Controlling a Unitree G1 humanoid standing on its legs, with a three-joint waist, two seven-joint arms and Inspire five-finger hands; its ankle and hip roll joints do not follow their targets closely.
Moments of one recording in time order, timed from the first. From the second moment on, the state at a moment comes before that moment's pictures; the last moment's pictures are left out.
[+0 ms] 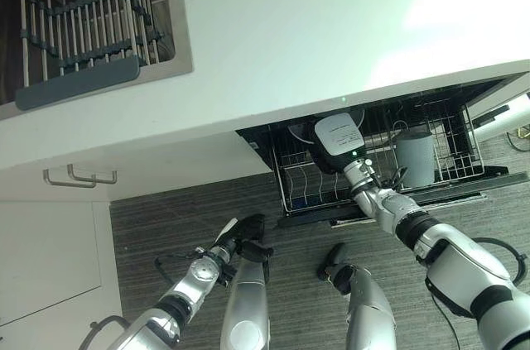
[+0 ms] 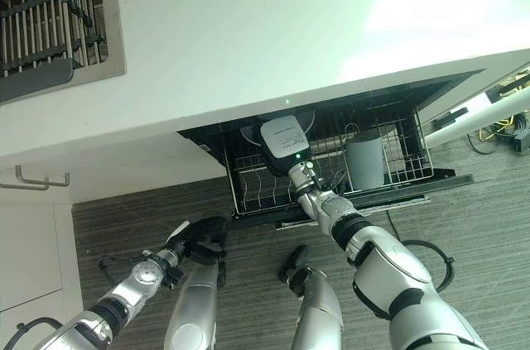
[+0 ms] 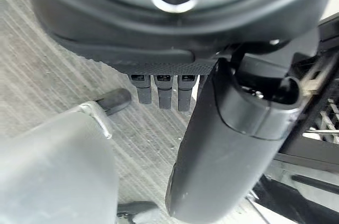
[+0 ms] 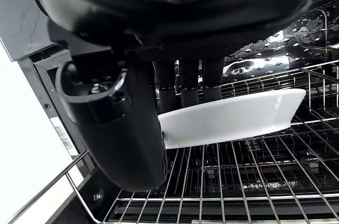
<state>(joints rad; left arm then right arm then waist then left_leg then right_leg) -0.36 0.38 -0.58 0.90 -0.27 -0.14 -0.03 -0.92 -0.42 0.89 0.94 -0.66 -0.10 -0.68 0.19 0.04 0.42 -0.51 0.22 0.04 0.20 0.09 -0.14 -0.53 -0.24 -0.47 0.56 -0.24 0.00</state>
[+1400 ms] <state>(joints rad) -0.25 0.47 -0.37 0.76 -0.31 0.08 -0.08 -0.64 -0.60 0.62 0.33 0.08 0.27 0.25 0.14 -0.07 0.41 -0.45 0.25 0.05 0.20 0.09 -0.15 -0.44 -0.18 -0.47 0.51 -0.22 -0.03</state>
